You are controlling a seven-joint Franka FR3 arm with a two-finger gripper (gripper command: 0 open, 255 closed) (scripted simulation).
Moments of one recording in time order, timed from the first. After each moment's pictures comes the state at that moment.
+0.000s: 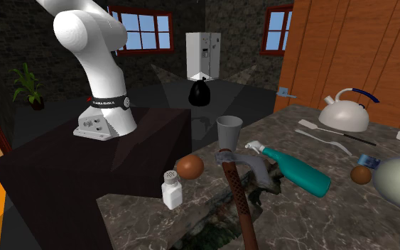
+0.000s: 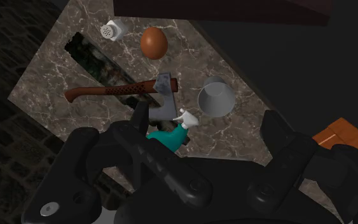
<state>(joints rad) -0.01 -0.77 -0.01 -2.39 -0.08 1.59 0.01</state>
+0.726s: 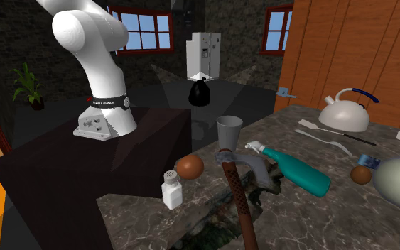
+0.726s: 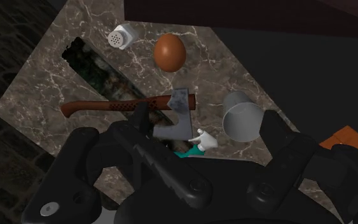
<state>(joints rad) -0.07 -0.80 -0.16 -2.65 -0.18 1.83 -0.13</state>
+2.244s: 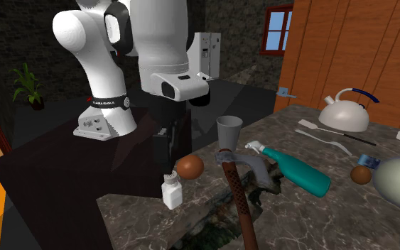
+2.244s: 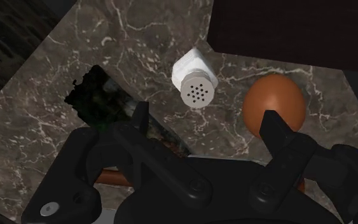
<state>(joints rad) -0.05 -0.03 -0.69 -2.75 -0.05 2.71 -0.77</state>
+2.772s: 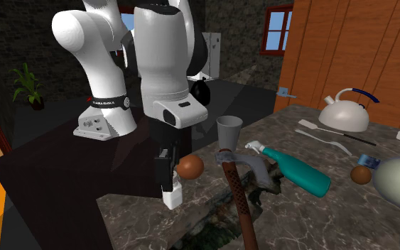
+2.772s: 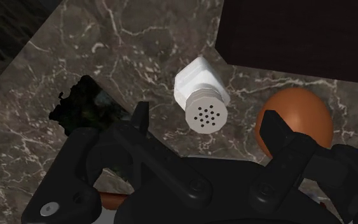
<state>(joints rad) -0.08 0.16 -0.59 -2.73 0.31 2.84 -1.04</state>
